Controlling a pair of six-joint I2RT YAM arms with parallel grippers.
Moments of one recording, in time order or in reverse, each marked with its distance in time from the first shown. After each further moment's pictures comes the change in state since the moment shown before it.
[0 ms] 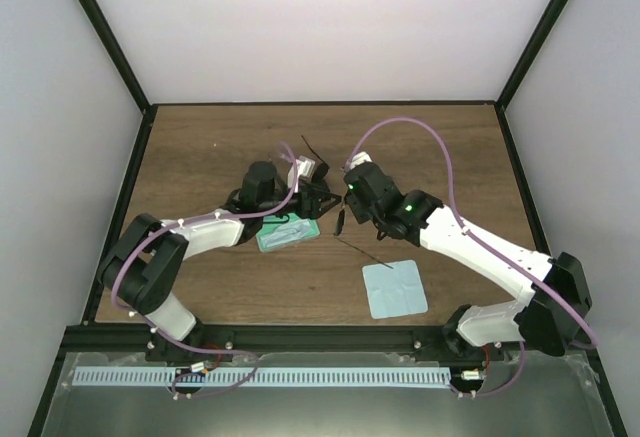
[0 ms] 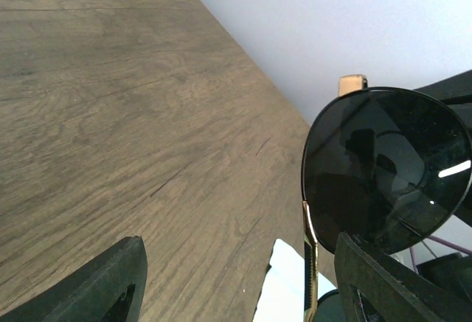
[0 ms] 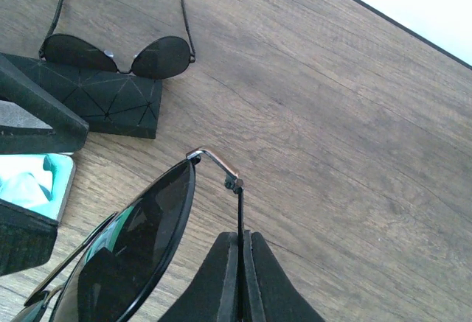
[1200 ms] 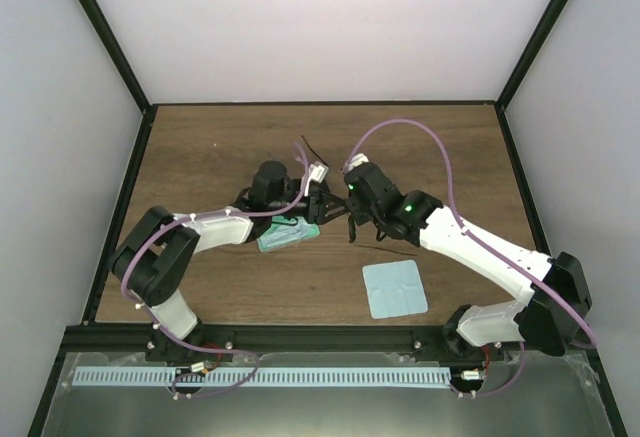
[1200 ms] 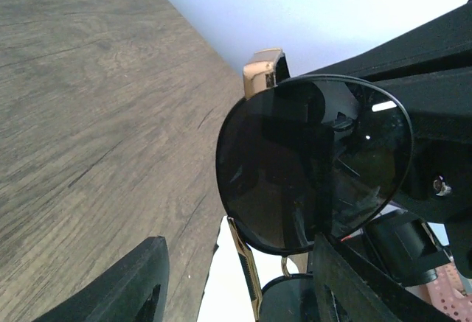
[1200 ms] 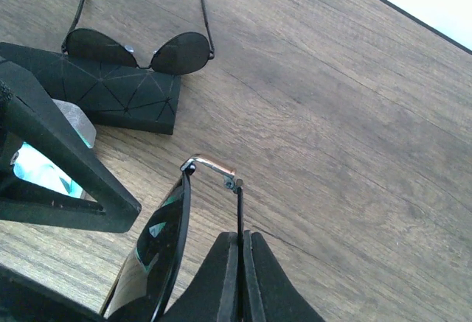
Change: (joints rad) left arm -0.036 0.071 0.048 0.035 0.166 -0.027; right arm 0.000 0.001 -0.006 0.009 -0.057 -0.004
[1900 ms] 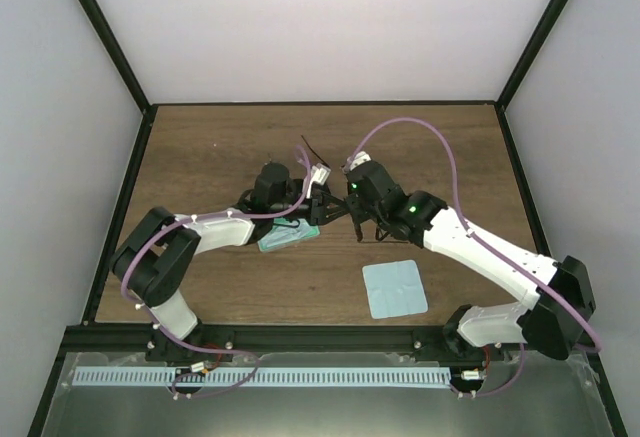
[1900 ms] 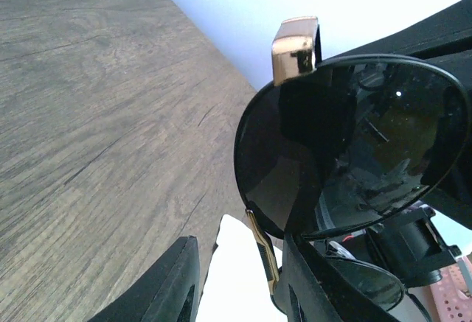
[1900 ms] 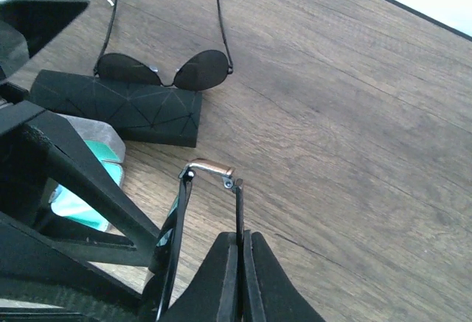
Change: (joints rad) left arm -0.023 0.000 -0.006 0.002 -0.023 0.000; right arm -0.002 -0.025 0.000 0.018 -0.048 0.038
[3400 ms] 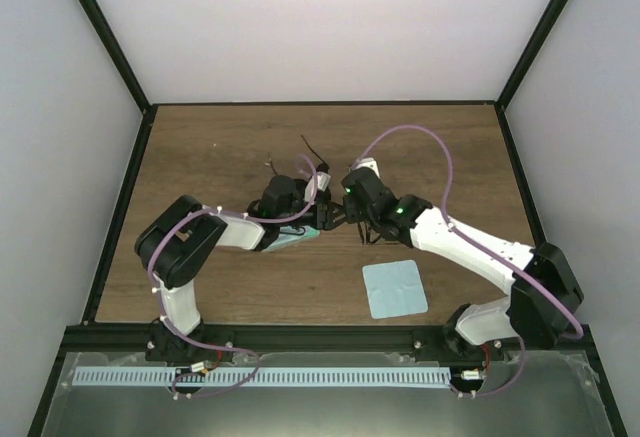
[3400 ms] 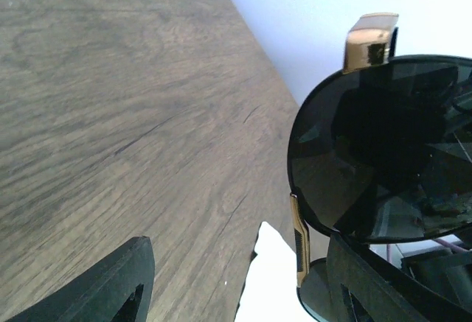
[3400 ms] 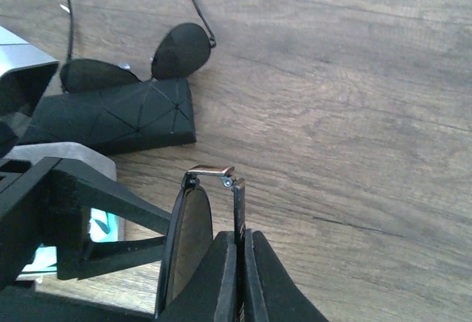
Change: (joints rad) left arm -0.020 0.160 -0.044 0.219 -0.108 -0.157; right arm -0.021 0.066 -0.087 0.123 -0.015 0.283
